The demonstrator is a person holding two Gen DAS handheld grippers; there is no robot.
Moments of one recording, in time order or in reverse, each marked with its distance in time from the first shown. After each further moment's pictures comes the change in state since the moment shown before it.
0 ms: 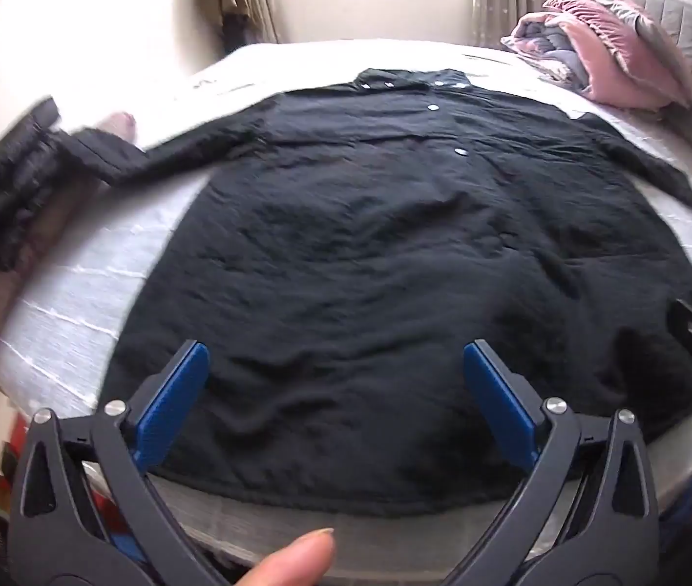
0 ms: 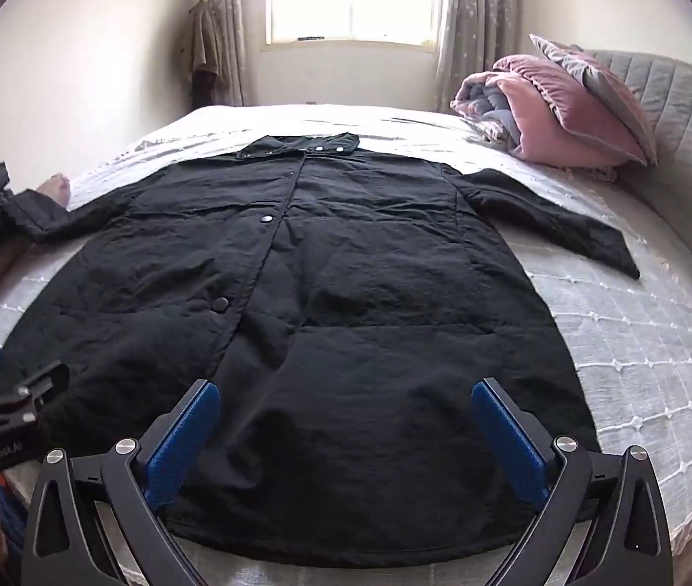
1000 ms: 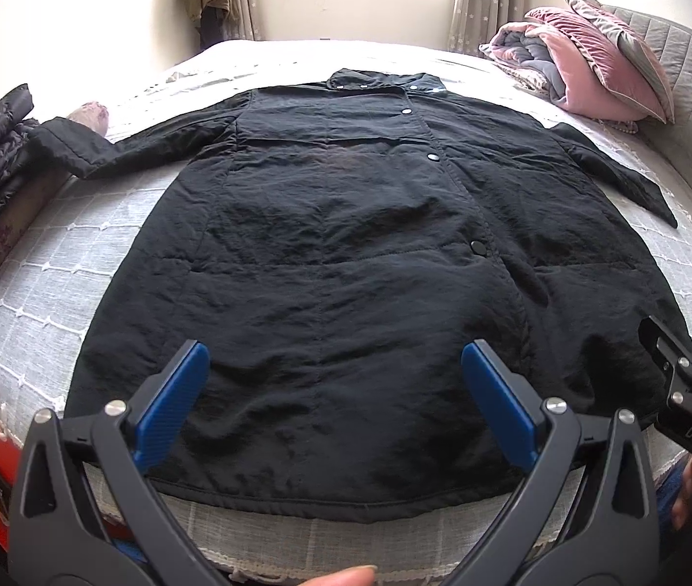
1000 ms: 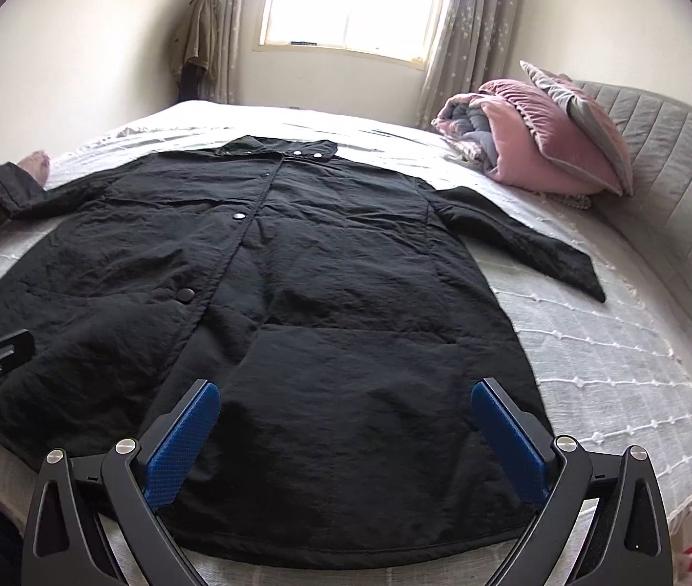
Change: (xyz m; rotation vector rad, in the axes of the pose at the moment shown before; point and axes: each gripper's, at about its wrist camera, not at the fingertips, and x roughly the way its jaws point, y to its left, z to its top) left arm -0.004 0.007 0.005 -0.033 0.025 -0.135; right arm -0.007 -0.004 -0.006 -0.042 -0.036 -0.122
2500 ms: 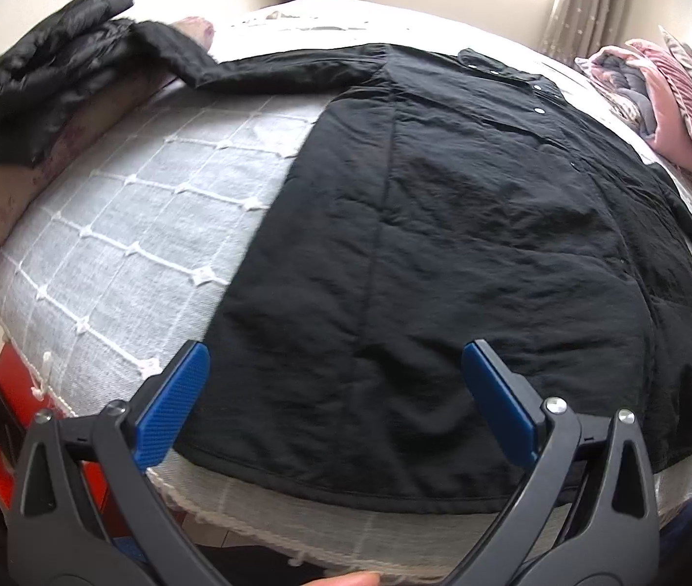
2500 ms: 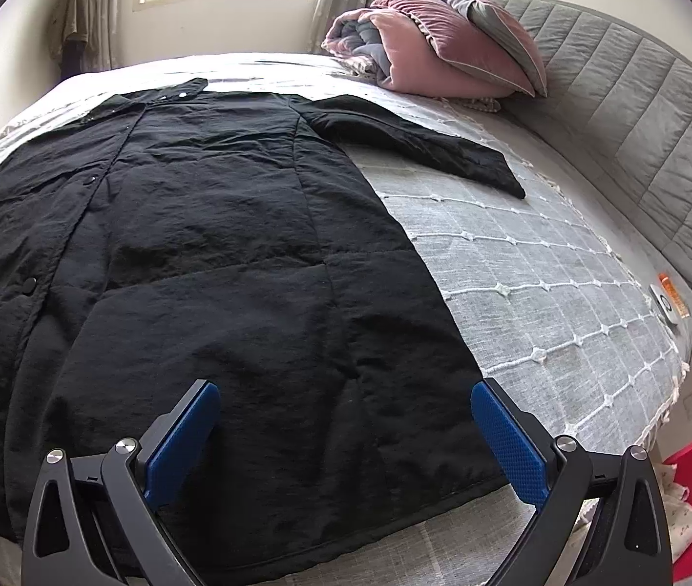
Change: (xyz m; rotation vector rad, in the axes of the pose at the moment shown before) left arm 0.023 0.122 -0.015 -0.215 0.109 0.113; right arm 0.045 -0.059 -0.014 0.198 0.239 -0.233
